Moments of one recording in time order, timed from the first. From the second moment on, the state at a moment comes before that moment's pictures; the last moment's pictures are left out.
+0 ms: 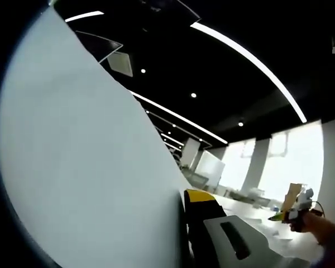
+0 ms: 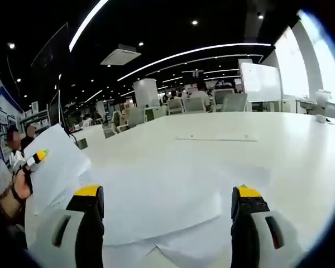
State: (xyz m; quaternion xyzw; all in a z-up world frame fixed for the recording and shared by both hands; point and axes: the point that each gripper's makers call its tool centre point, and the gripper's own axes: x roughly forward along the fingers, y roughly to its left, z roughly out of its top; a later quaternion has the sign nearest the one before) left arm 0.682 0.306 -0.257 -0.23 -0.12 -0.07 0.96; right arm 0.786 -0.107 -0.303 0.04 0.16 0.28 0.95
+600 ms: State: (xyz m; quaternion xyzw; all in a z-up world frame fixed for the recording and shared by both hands) left arm 0.681 0.307 -0.256 -0.24 -0.13 -0.07 0.96; right arm 0.796 -0.118 -0.313 0.03 0.17 0.26 0.95
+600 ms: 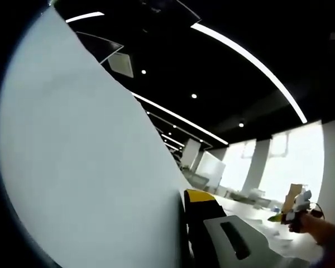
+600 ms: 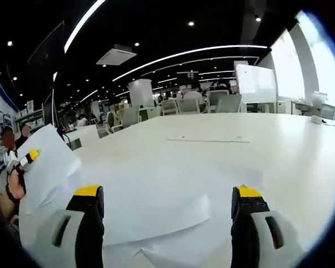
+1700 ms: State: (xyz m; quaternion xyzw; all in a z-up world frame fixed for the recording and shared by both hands) left arm 0.681 0.305 -0.257 -0.23 -0.12 -0.07 0.96; right arm 0.798 -0.120 -0.340 -0.02 0.21 0.25 0.95
